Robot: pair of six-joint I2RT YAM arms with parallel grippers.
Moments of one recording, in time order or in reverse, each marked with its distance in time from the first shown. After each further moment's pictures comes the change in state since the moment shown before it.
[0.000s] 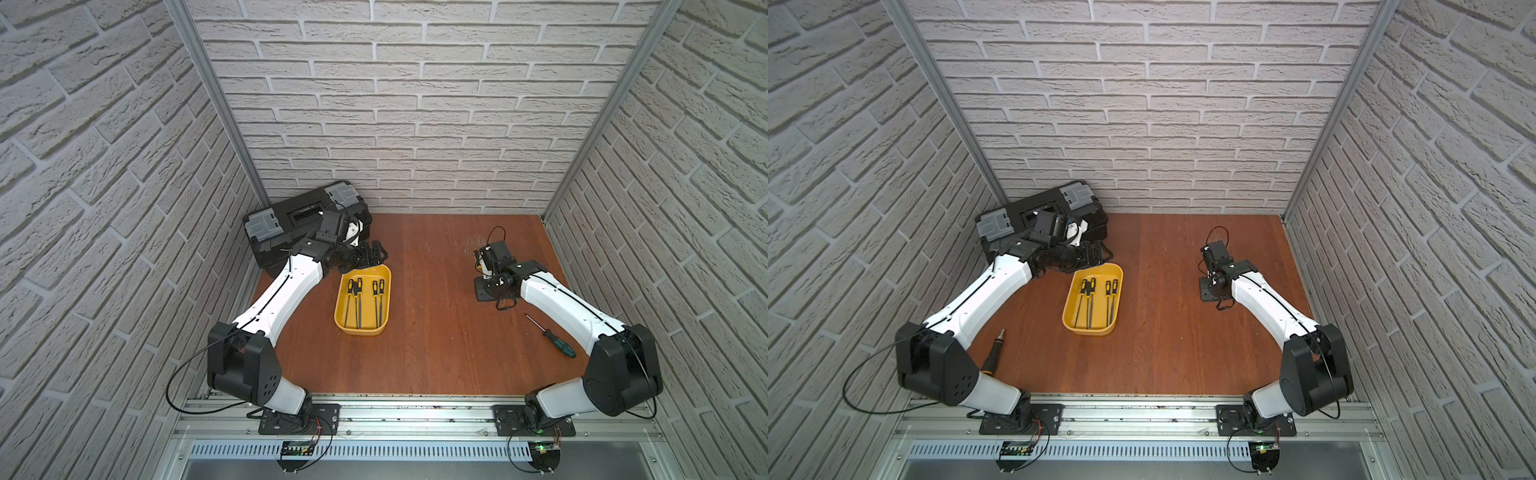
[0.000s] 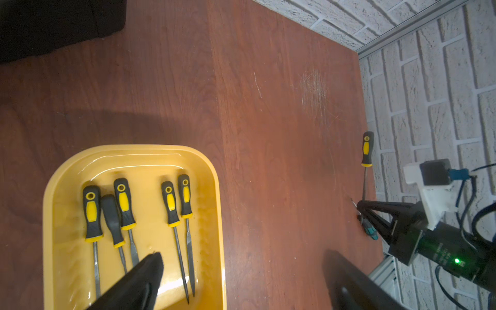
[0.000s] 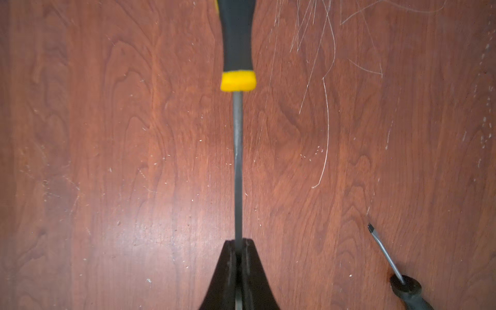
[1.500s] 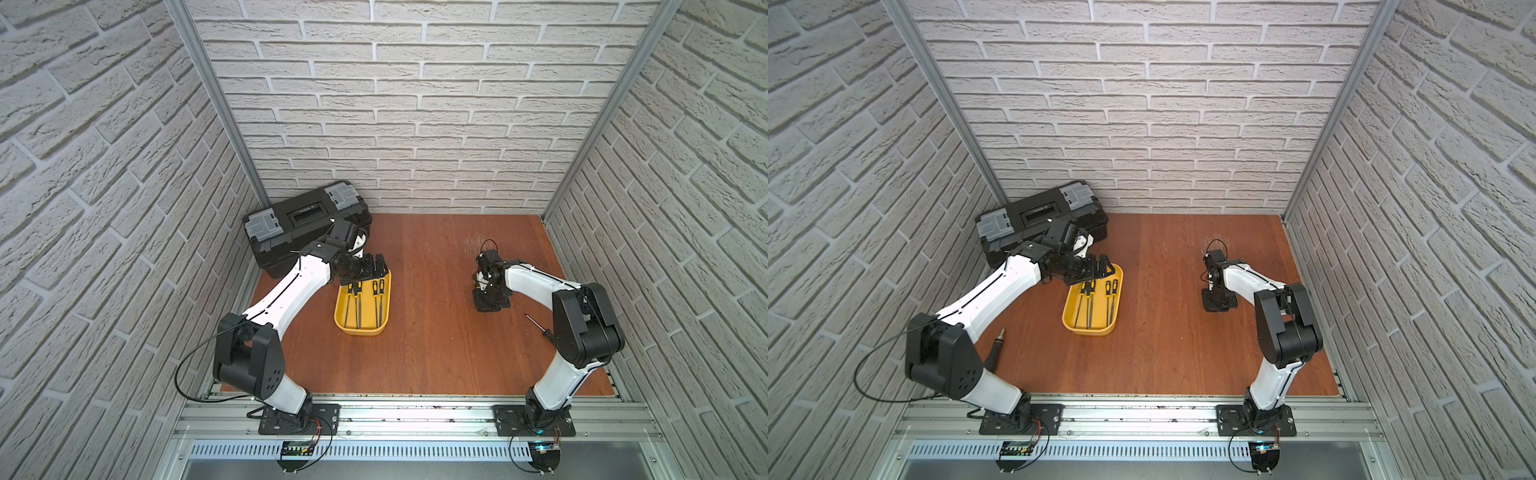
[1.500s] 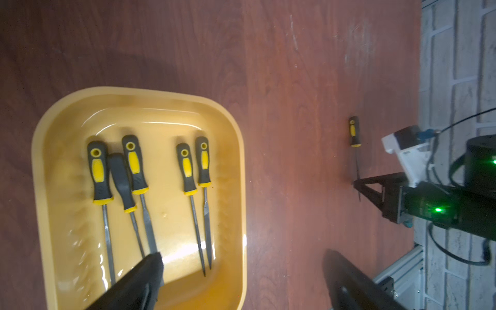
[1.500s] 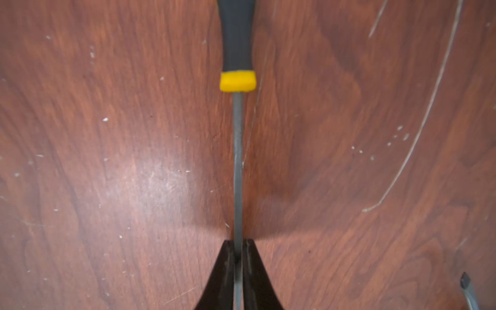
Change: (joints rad) left arm -0.040 0.057 -0.031 -0.097 -0.068 0.015; right arm -0.096 0.284 -0.005 0.016 -0.098 -0.050
